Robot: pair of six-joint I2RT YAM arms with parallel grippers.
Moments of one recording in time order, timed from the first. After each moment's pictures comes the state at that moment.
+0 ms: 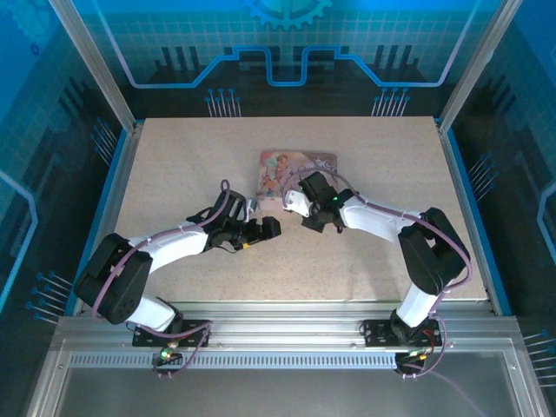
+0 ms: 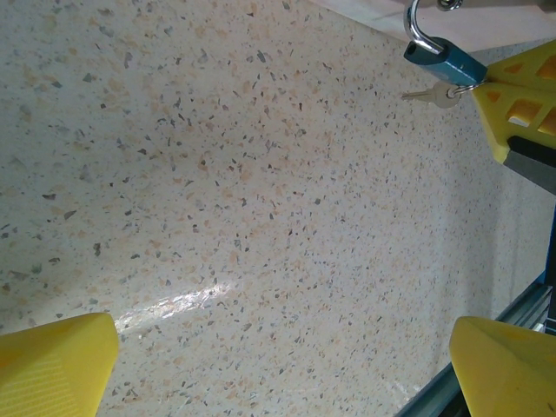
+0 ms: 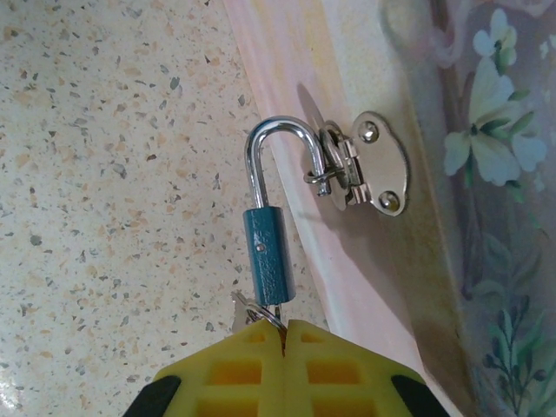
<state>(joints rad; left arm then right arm) -0.49 1.47 0.70 -0.13 0.42 -0.79 0.64 1.70 1.08 -0.42 0.14 -0.61</state>
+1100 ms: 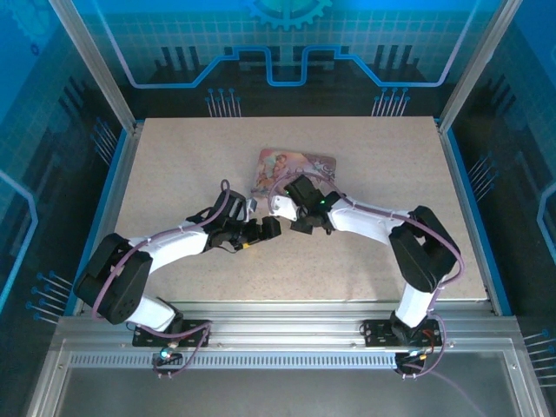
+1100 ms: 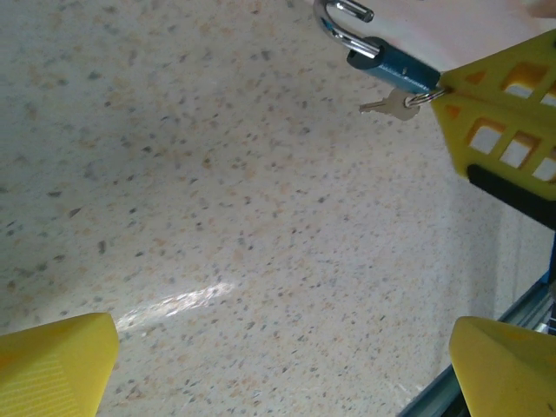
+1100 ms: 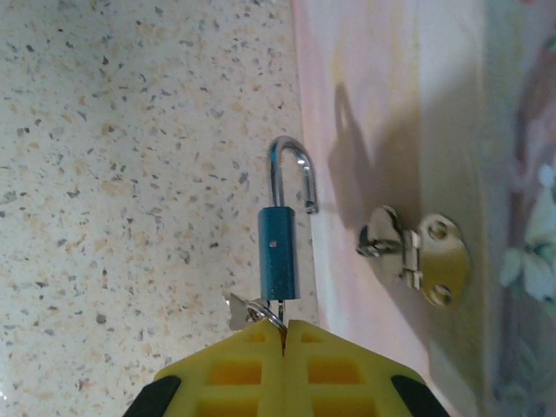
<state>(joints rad) -0.49 1.47 0.70 -0.15 0.41 -0.79 0.73 1.78 1.16 -0.41 0.15 -0.65</state>
